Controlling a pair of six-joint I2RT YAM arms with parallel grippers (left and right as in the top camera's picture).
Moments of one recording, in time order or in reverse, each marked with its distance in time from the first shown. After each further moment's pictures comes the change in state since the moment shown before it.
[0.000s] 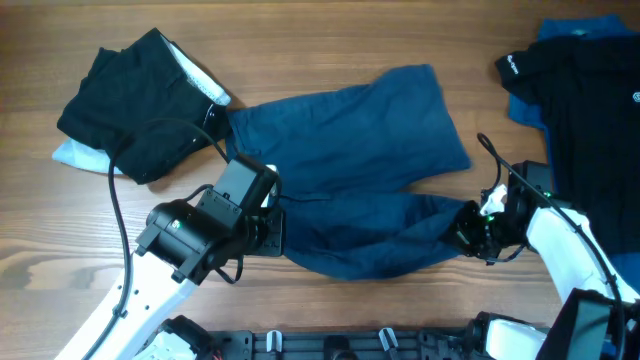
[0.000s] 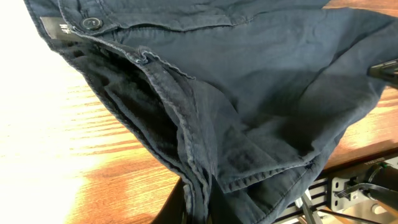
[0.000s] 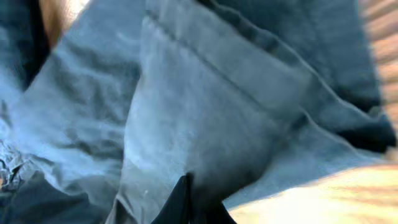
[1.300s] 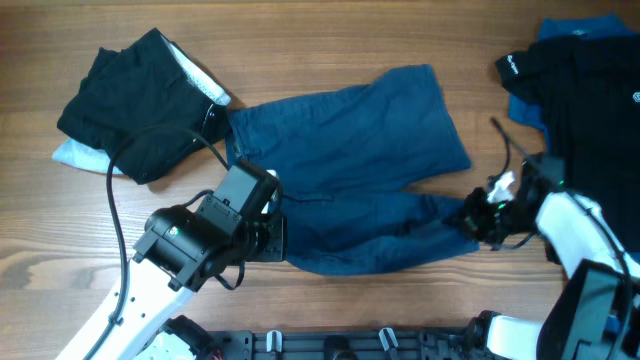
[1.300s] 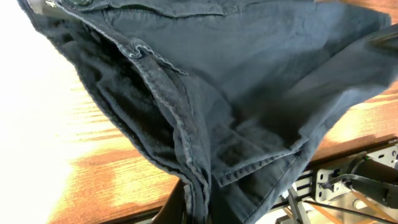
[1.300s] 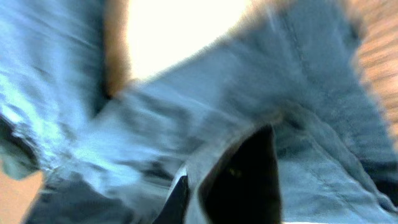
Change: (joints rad) left arm -0.026 -0.023 0.000 -0.020 0.027 -0.065; right arm -0.091 0.094 0.092 0.016 -0.092 -0.092
